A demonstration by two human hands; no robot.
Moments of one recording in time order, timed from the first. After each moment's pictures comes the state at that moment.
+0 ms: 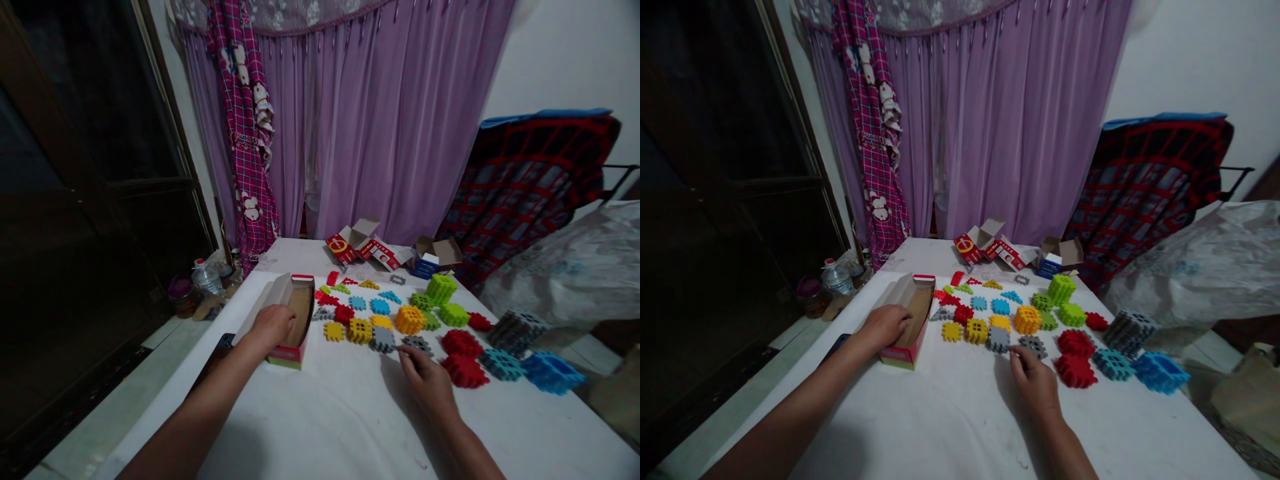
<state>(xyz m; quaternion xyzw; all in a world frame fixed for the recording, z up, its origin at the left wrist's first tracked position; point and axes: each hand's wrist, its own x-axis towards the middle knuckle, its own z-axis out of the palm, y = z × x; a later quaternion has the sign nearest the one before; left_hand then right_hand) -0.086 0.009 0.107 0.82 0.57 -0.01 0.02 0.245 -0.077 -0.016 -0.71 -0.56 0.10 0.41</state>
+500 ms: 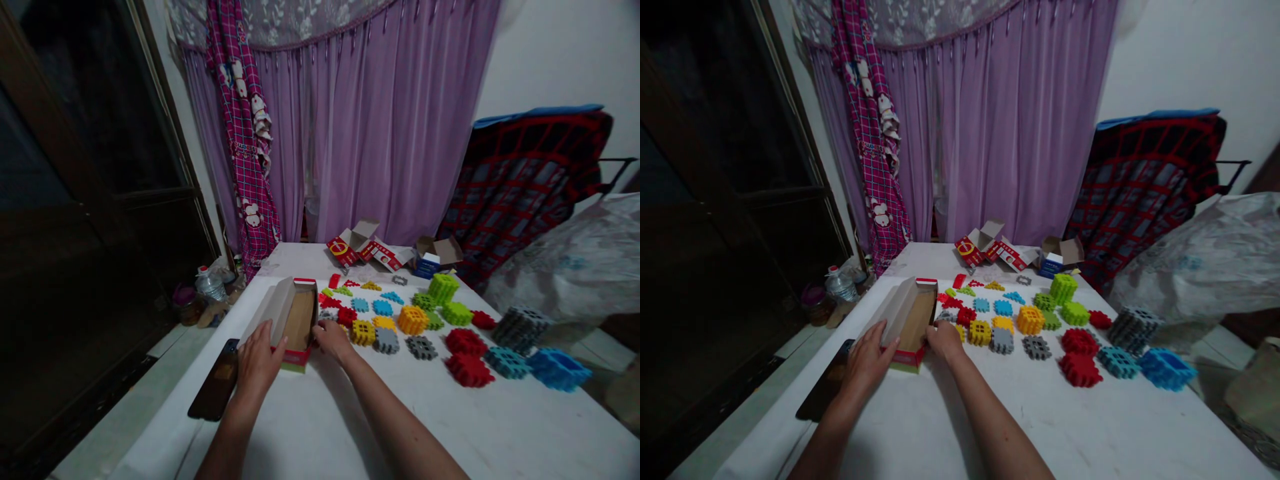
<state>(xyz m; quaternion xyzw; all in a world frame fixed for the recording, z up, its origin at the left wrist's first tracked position) -0.109 -0.043 0.058 0.67 0.72 0.19 0.02 0.068 0.003 0.052 -0.66 -0.62 0.34 0.24</state>
